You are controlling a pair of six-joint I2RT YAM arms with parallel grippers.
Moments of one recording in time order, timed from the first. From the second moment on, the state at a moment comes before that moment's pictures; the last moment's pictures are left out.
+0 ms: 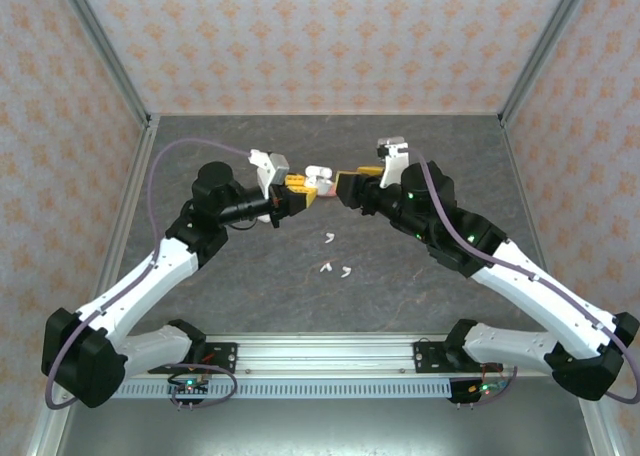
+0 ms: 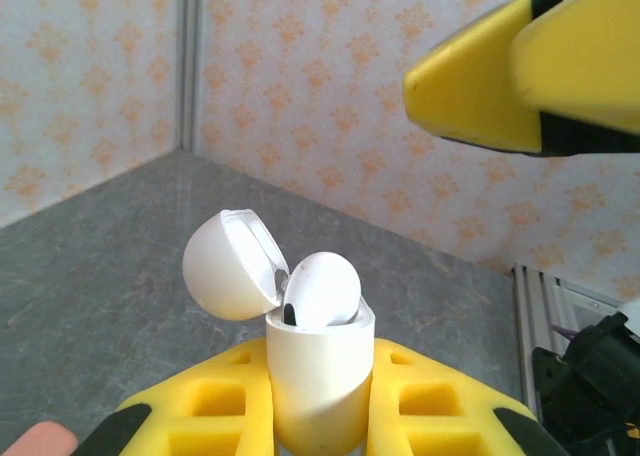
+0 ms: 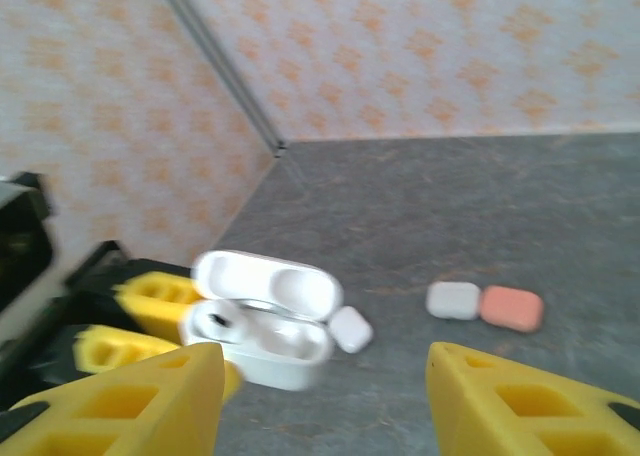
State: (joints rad) left arm -0.44 1.11 0.84 0.15 0.65 -0.11; right arm 0.84 1.05 1.20 -0.44 0.18 0.51
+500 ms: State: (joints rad) left arm -0.44 0.96 0.76 0.11 0.47 -0.09; right arm 0.83 1.10 1.01 -0.60 0.29 0.72
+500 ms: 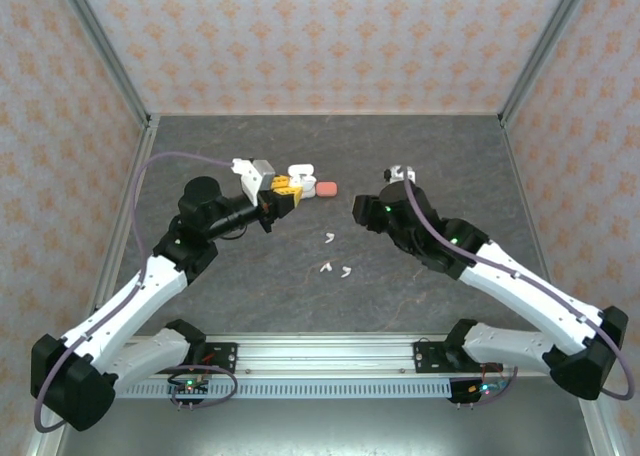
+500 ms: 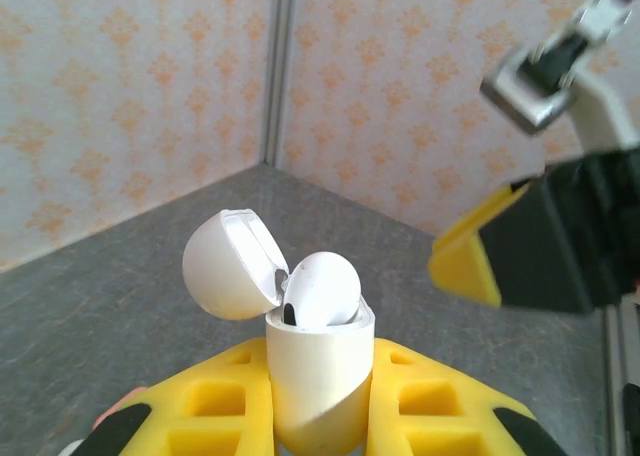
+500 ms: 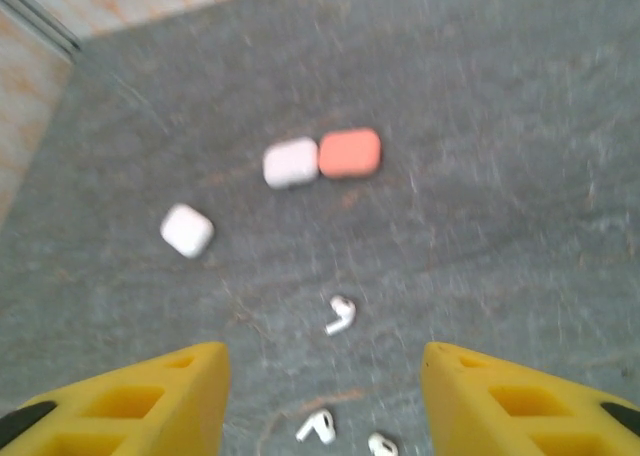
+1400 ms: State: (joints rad) left arm -0.44 0.94 0.76 -0.01 0.44 0.01; right arm 0.90 1.62 0.91 -0.52 0.13 0.97
